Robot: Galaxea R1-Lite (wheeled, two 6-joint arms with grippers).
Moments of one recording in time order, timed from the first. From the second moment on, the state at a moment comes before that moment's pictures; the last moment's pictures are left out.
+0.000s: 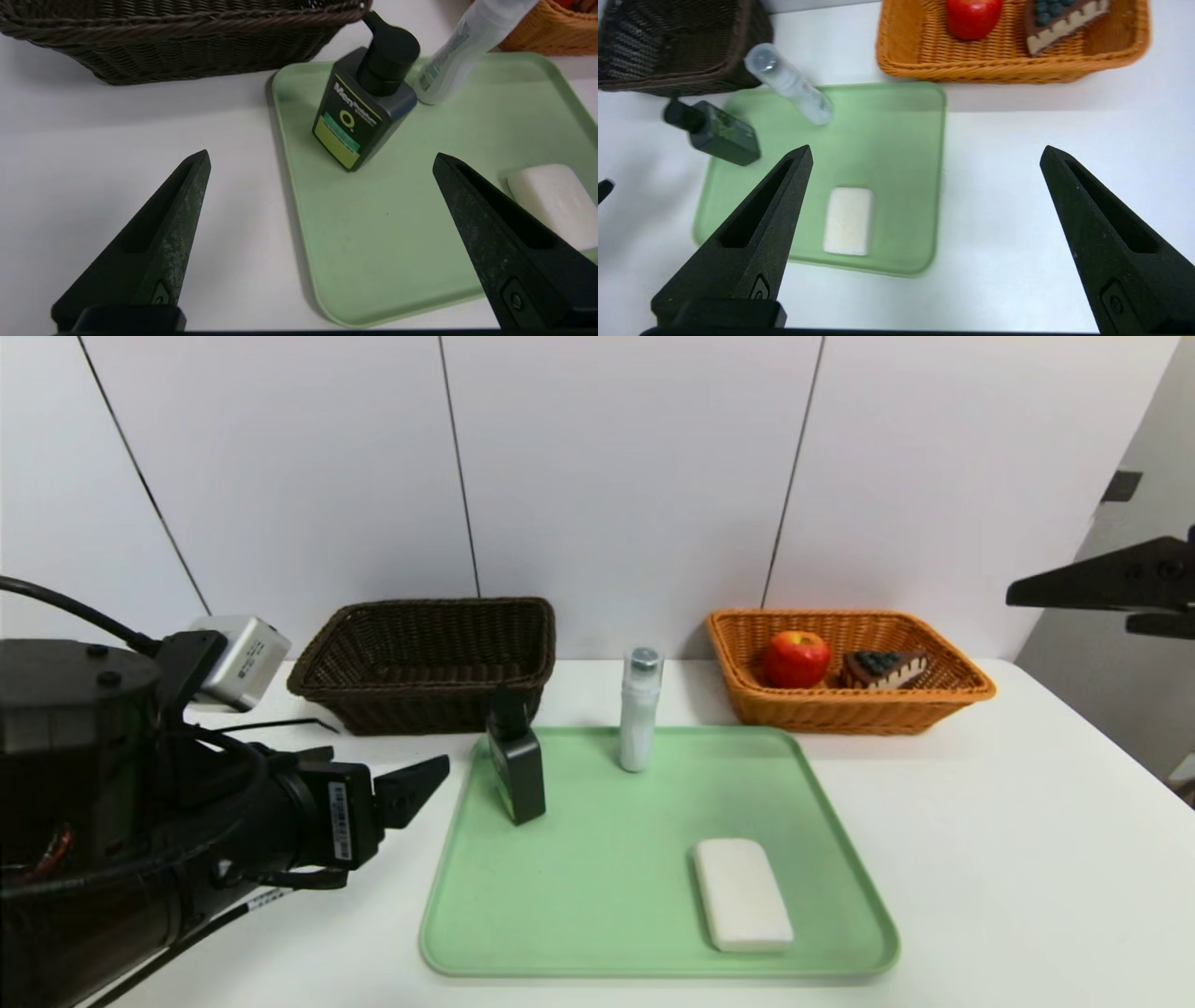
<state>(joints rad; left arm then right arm) -0.72 1.27 -0.64 -0.26 0.39 -0.34 0.40 1.24 -1.42 0.67 -0.15 0.33</state>
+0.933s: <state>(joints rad) -0.95 1.70 -0.60 -0.71 0.74 -0.47 0.40 1.22 -1.32 0.67 -0.26 0.34</state>
